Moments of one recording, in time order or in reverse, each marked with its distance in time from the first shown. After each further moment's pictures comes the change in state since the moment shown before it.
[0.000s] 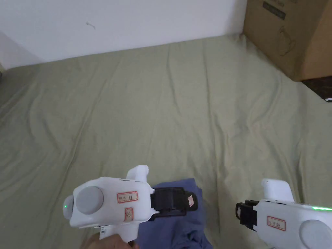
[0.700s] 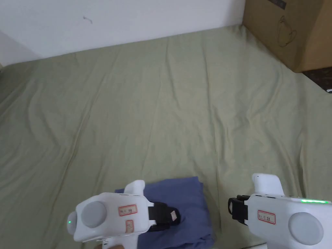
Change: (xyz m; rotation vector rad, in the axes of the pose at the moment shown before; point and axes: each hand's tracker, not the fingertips) left arm -0.035 -0.028 -0.024 -0.026 0.069 0.060; right arm -0.010 -0.002 -0.014 -0.022 0.025 0.006
